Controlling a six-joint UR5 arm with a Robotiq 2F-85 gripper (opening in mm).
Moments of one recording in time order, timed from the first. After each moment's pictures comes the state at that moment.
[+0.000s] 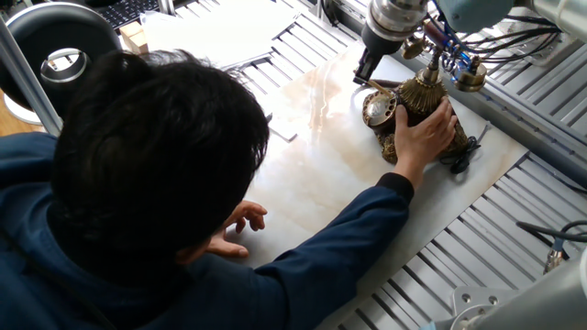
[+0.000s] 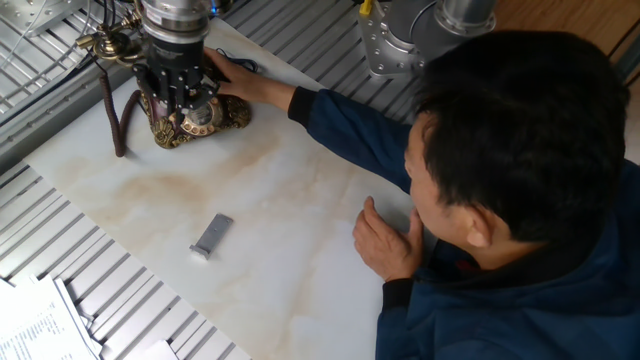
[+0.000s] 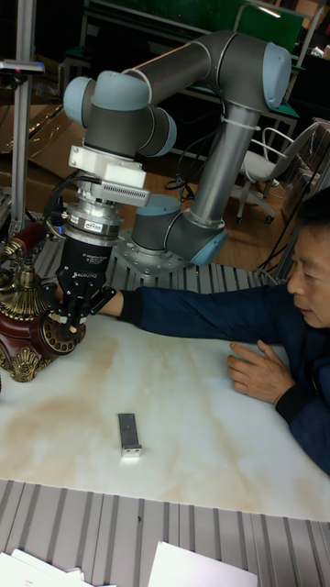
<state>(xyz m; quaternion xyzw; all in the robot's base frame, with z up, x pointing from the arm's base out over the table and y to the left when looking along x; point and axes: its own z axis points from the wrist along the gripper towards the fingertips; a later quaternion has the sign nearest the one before) 0.542 -0.135 0.123 -0.23 0.96 -0.05 0.14</state>
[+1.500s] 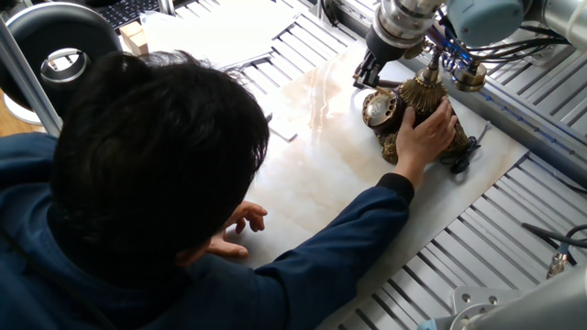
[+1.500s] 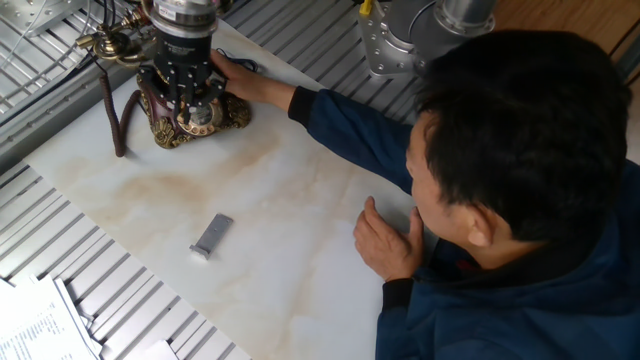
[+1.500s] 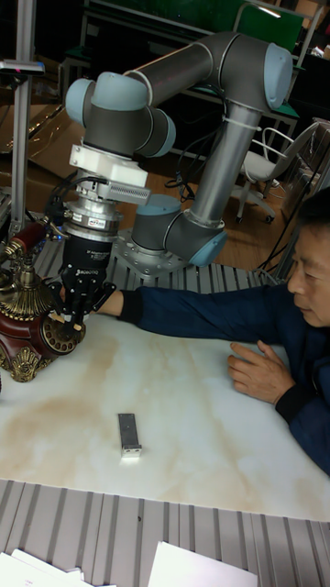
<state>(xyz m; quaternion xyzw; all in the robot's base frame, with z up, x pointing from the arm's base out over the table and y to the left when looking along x) 0.526 -0.145 0.119 -0.29 0.94 -0.07 0.13</state>
